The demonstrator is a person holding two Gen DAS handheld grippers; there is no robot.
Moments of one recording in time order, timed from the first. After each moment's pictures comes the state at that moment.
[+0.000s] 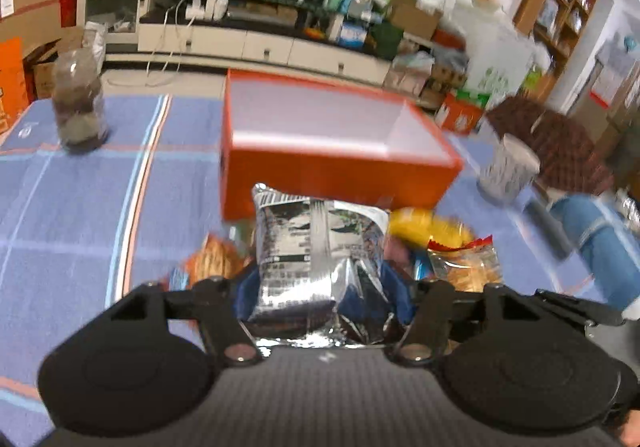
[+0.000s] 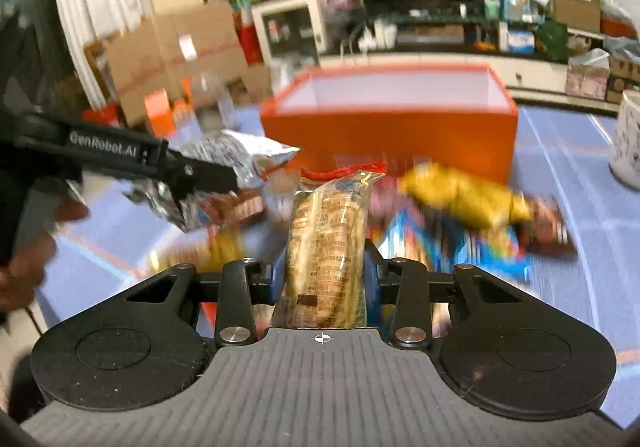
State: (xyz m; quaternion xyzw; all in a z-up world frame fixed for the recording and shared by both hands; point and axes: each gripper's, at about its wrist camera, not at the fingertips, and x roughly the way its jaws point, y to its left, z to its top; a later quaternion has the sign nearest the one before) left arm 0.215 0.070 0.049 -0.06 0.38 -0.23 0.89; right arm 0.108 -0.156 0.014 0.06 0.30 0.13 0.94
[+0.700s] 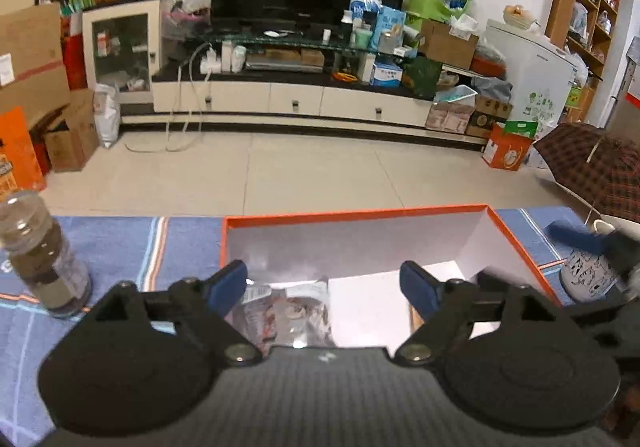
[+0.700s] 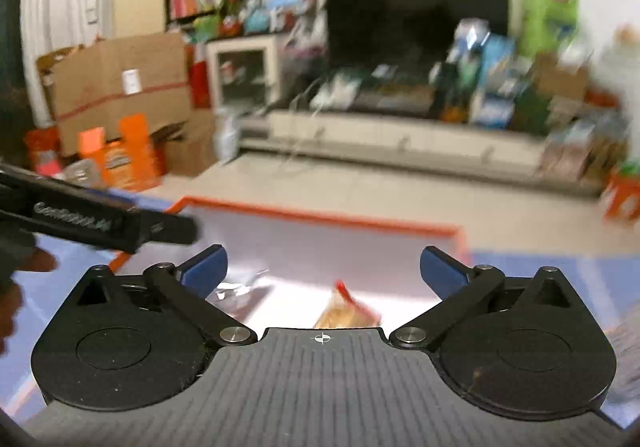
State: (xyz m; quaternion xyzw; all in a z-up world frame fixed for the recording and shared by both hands) left arm 0.376 0.013 0.064 -0.01 0.33 -0.18 0.93; right arm 0.326 -0.204 0.049 -0.02 0.23 0.06 0.97
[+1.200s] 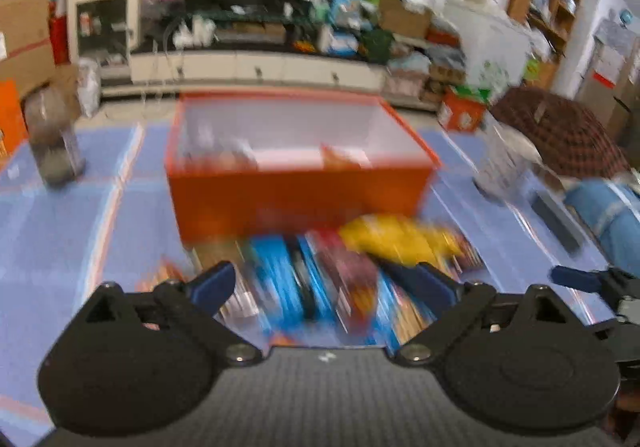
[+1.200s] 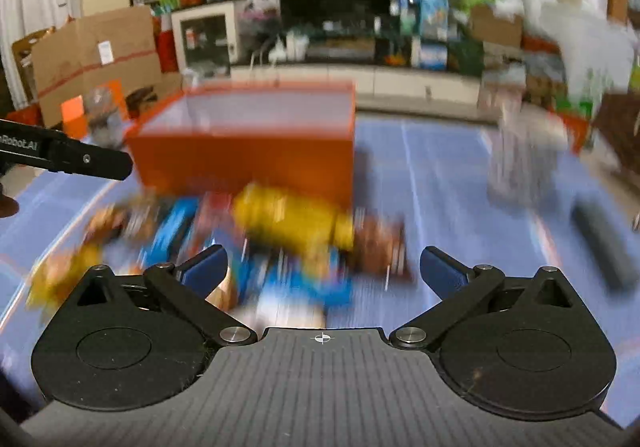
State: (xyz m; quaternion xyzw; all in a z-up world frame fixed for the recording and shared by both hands) left arm 0.183 -0.001 0.036 -0.01 0.37 -0.23 0.90; right arm 0.100 -0.256 0.001 0.02 0.31 0.01 0.95
